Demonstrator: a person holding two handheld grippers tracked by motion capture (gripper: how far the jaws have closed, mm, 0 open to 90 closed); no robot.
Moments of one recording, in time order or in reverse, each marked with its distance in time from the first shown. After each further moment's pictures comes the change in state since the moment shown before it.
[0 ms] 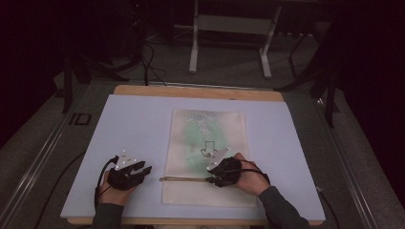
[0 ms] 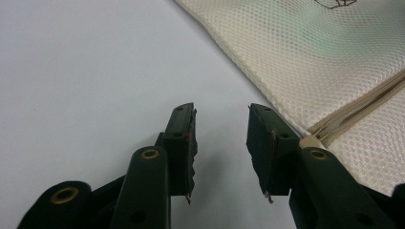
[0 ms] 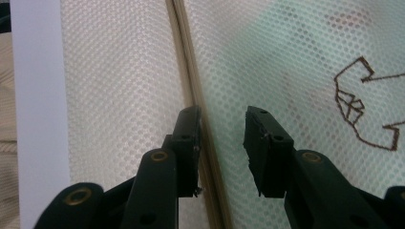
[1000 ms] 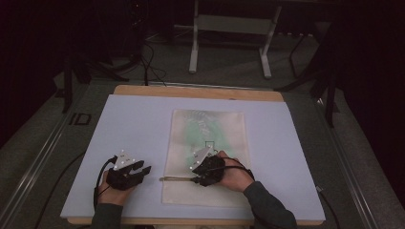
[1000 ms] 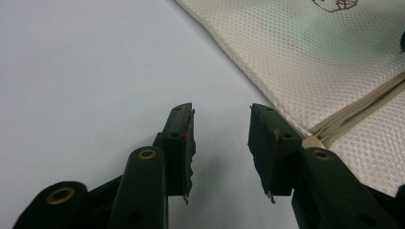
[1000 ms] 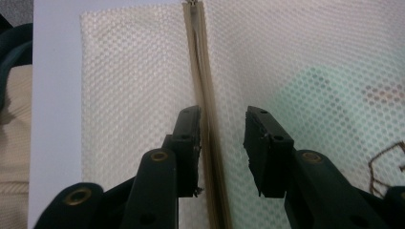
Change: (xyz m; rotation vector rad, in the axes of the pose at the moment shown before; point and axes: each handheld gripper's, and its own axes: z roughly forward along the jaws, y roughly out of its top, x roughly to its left) left arm 0.002 -0.001 -0.002 -0.011 0.000 -0.007; right arm 0.006 0.041 0.023 -0.007 0.056 -0.059
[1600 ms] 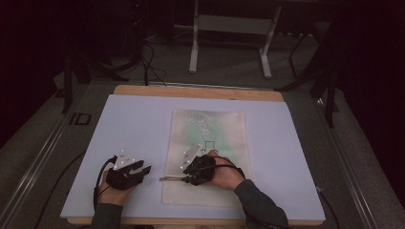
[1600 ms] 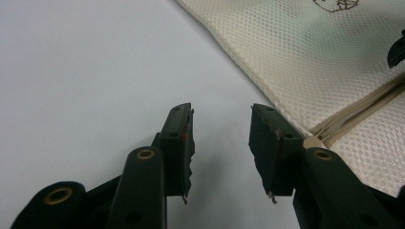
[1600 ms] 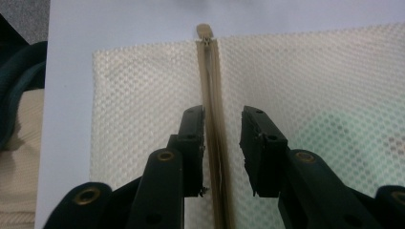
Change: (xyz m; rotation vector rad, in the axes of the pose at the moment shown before) left arm 0.000 0.000 0.000 0.000 0.003 -0.001; right arm 0.002 0.022 0.013 -0.021 0.036 -0.018
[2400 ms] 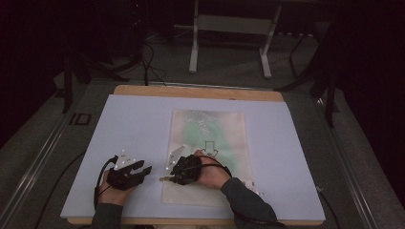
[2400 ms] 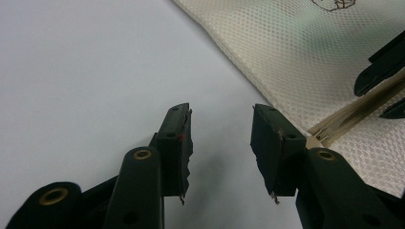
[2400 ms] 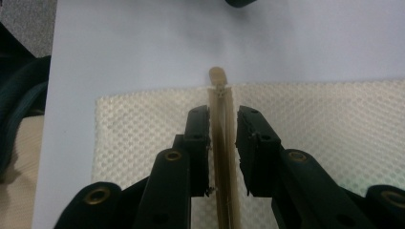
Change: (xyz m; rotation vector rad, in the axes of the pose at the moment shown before) left arm -0.001 0.001 0.001 0.002 -0.006 0.007; right arm 0.004 0.030 0.023 -0.003 0.023 -0.040
